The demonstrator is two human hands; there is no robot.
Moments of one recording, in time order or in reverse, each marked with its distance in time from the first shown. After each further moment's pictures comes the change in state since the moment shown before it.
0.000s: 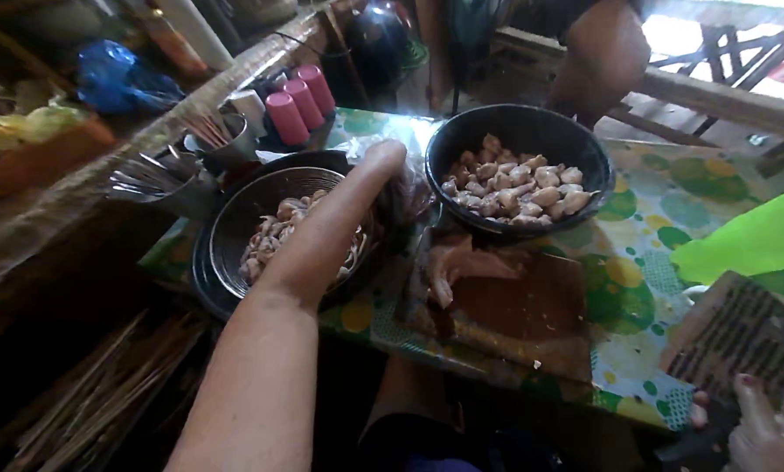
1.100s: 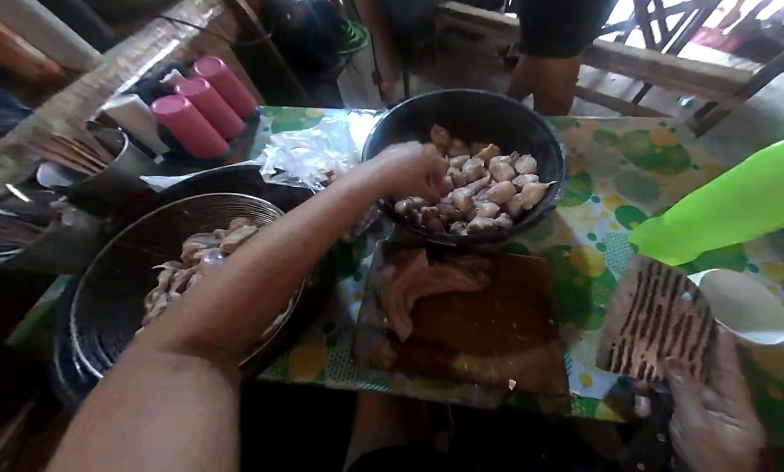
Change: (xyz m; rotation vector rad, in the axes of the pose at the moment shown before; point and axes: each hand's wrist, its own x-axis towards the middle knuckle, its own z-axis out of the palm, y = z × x) left_hand -0.001 0.104 -0.017 -0.113 -0.033 0.731; right_hand 0.004 0.021 0.010 -0.067 -0.076 -0.116
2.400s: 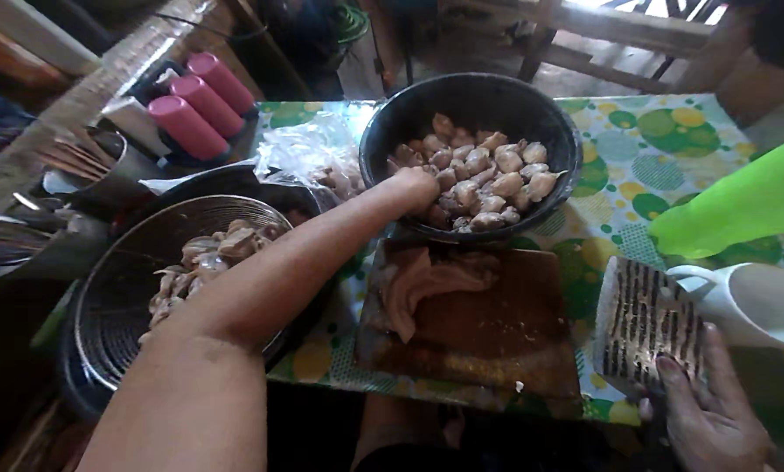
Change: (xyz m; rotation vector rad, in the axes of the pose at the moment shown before) left_hand 0.023 0.025 0.031 0.375 -0.444 -0.266; right_hand -0.007 0.003 0.004 -0.181 -0.056 0.046
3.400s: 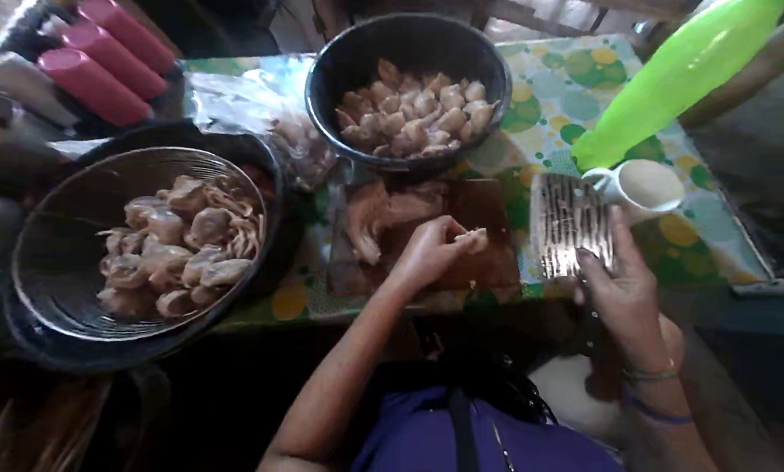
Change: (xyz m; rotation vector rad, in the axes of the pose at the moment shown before) left_hand -0.108 0.154 0.101 -1.311 0.261 0.159; right_hand -0.015 -0.012 -0.025 -0.130 -0.124 -0.077
